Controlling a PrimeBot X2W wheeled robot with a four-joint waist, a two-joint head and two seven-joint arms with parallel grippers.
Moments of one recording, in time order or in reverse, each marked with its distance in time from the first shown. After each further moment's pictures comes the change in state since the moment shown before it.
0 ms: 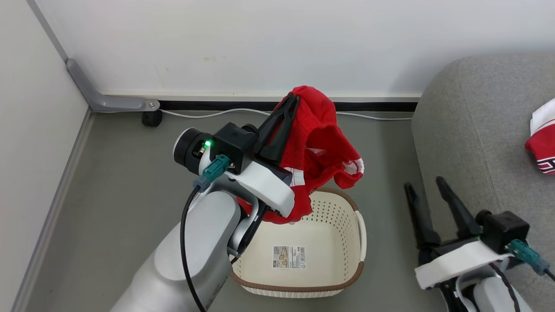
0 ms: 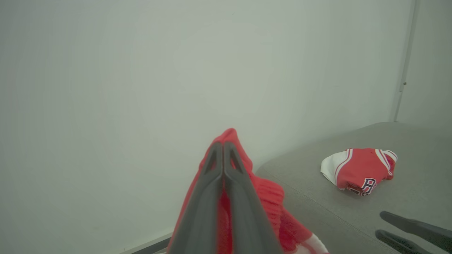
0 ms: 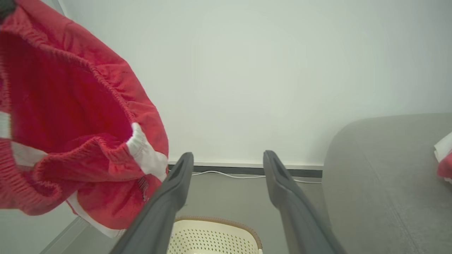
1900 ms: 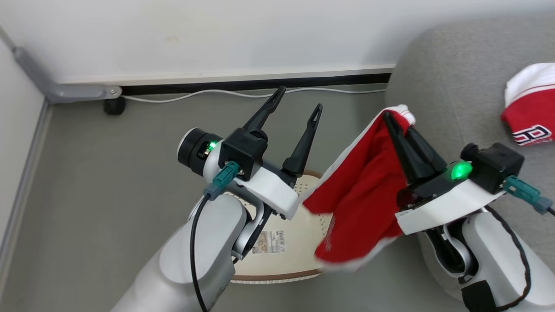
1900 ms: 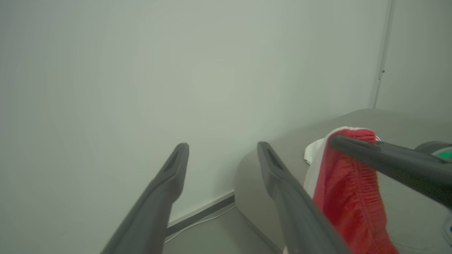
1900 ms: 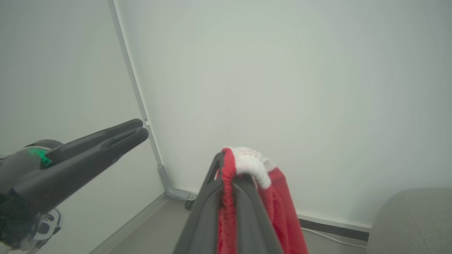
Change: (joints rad) left arm -0.015 0.008 -0.056 -0.004 0.019 0.042 -0.028; right arm -0.285 -0.092 0.274 -0.109 0.165 0.000 0.000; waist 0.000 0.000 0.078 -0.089
